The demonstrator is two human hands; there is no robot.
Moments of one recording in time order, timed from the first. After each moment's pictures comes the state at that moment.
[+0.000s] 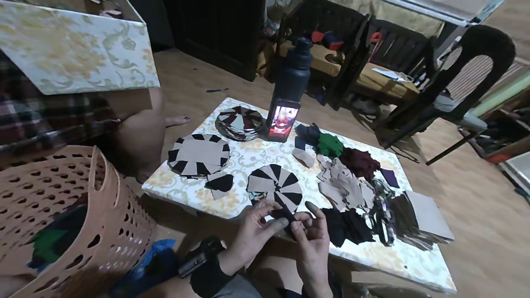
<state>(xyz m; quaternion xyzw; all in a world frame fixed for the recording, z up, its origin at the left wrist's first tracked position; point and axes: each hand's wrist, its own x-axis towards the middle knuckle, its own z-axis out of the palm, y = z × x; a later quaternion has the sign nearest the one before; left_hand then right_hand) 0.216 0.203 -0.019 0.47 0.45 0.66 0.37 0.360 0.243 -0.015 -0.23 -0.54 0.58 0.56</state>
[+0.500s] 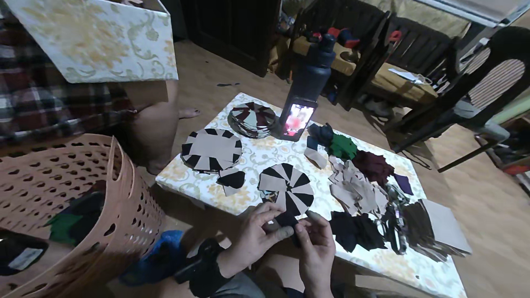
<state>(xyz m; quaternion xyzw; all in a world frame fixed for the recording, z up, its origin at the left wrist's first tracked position) 0.197 0.186 -0.028 0.55 0.51 0.61 0.27 0.349 0.233 -0.024 -0.25 -0.59 0.52 0.57</state>
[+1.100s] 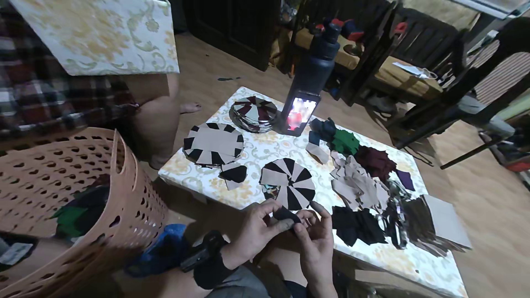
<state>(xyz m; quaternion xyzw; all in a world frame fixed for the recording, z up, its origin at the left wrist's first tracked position) 0.198 0.189 -0.031 0.51 0.46 0.64 0.34 0.351 0.232 -0.018 -0.22 -0.59 0.58 0.52</state>
